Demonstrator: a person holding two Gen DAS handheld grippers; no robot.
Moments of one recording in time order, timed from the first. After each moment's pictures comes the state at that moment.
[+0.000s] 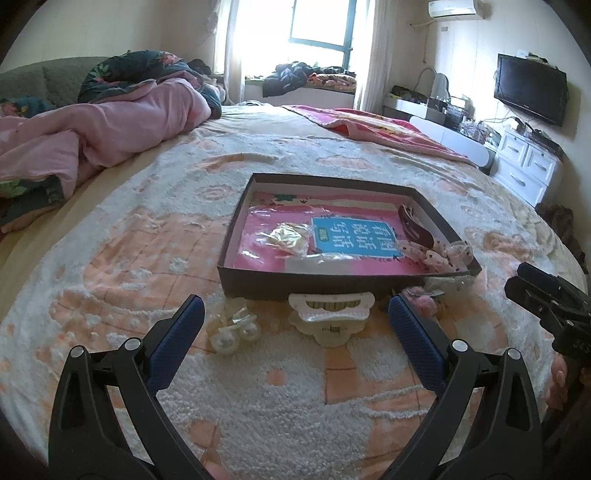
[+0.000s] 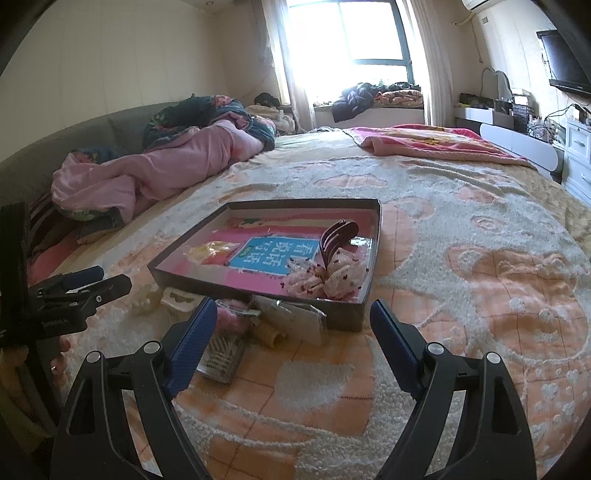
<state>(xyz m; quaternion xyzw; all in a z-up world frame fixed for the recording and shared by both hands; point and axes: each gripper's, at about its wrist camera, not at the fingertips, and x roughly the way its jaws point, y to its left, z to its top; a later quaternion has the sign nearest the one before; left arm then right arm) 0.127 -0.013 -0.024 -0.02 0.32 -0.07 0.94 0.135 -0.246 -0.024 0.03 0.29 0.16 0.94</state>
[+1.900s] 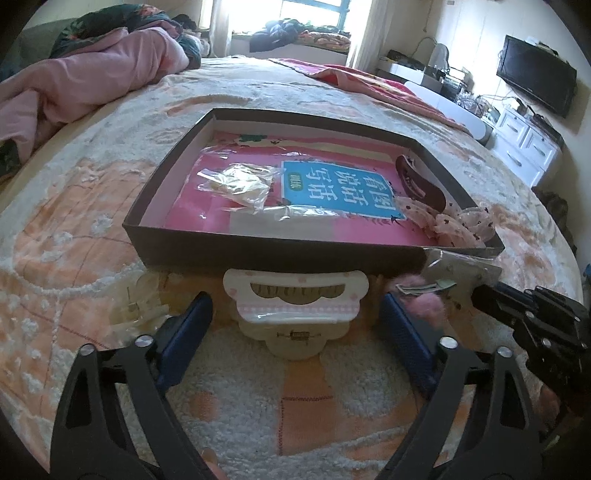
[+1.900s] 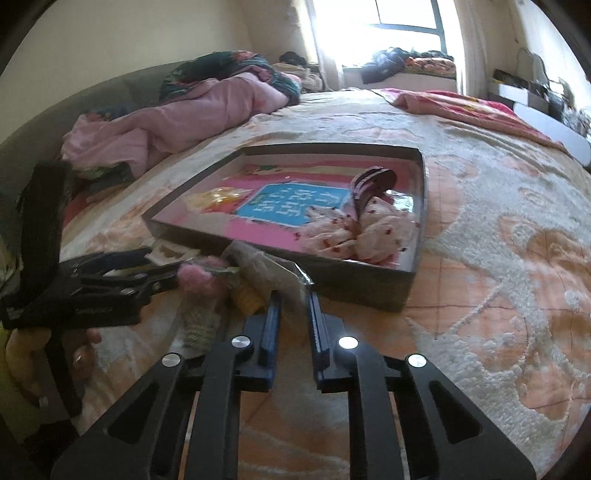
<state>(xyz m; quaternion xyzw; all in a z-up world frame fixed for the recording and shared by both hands) 0.178 -0.041 -0.078 -0.04 0.40 -0.10 0.91 0.170 -0.223 -0.068 -0.01 0.36 0.22 0.91</state>
